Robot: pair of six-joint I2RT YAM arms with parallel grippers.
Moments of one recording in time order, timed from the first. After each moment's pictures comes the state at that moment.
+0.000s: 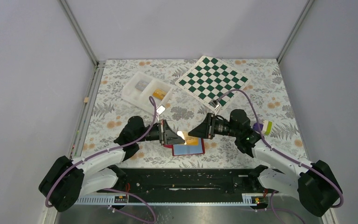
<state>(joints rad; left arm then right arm) -0.65 1.08 0.34 0.65 0.79 -1.13 0.63 1.03 0.47 0.40 -0.67 0.99</state>
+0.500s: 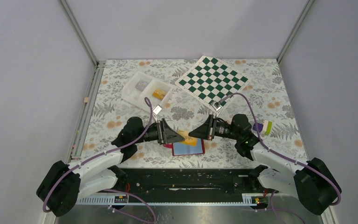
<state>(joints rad) -0.64 1.01 0.37 0.44 0.73 -1.05 0.63 1.05 0.40 0.56 -0.73 1.06</state>
